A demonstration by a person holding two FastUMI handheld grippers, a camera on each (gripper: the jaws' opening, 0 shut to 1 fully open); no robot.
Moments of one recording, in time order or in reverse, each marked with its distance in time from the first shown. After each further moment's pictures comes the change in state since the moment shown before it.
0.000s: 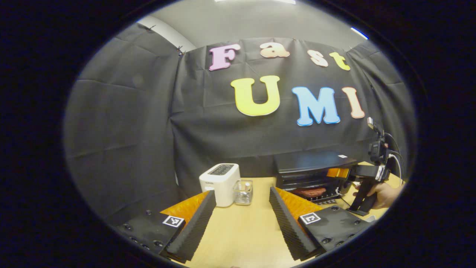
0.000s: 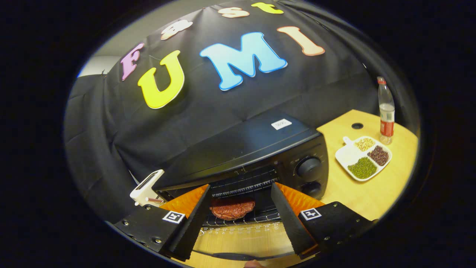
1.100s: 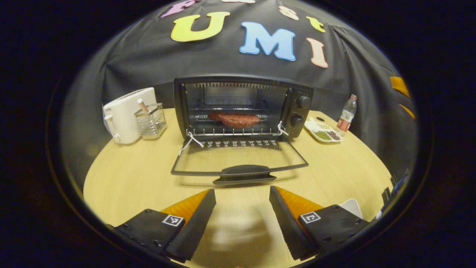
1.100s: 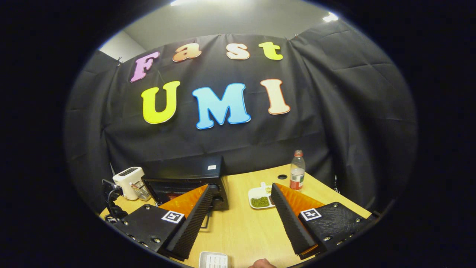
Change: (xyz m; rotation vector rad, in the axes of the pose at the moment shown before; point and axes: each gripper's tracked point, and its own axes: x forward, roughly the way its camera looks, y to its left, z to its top) left arm 0.042 -0.215 -0.203 -0.020 0.525 -0.370; right arm -0.229 -0.121 0.088 -0.229 -0.183 -0.272
